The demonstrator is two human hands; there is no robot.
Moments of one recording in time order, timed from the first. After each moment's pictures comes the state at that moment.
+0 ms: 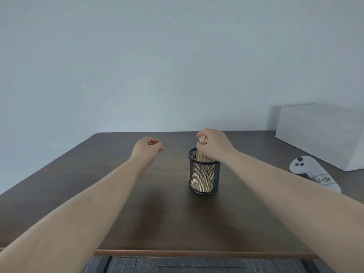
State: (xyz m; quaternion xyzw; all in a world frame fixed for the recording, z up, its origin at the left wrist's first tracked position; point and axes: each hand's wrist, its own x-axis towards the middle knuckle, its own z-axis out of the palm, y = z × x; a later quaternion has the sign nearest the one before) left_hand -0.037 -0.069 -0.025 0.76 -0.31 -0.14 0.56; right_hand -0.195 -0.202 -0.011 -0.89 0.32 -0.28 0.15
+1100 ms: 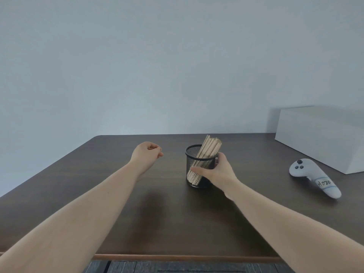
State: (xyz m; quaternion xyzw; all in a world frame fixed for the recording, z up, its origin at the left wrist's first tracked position) left_hand -0.037 -0.071 -0.028 0.77 -0.31 -0.13 0.54; right_hand -0.215 -0.189 -0.078 -0.71 0.34 -0.36 0.50
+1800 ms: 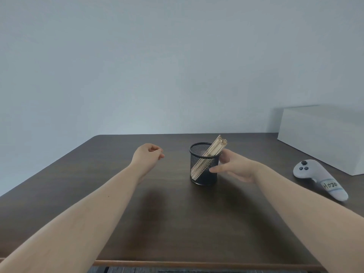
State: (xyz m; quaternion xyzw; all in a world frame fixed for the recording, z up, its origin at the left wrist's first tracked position) left_hand -0.033 -0.076 -0.035 0.76 -0.31 -0.14 0.55; right_hand -0.240 -0.242 -0.053 -0.77 0.16 -0.14 0.60
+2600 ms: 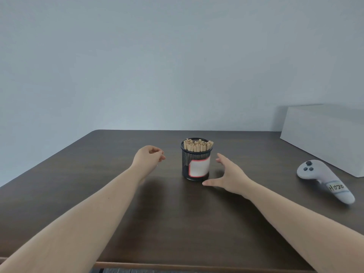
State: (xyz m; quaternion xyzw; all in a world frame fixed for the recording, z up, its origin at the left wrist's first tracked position) left_hand -0.025 -0.086 -0.055 0.76 -0.30 -0.16 0.56; right_hand -0.228 -0.221 -0.085 -0.85 0.38 -0.17 0.33
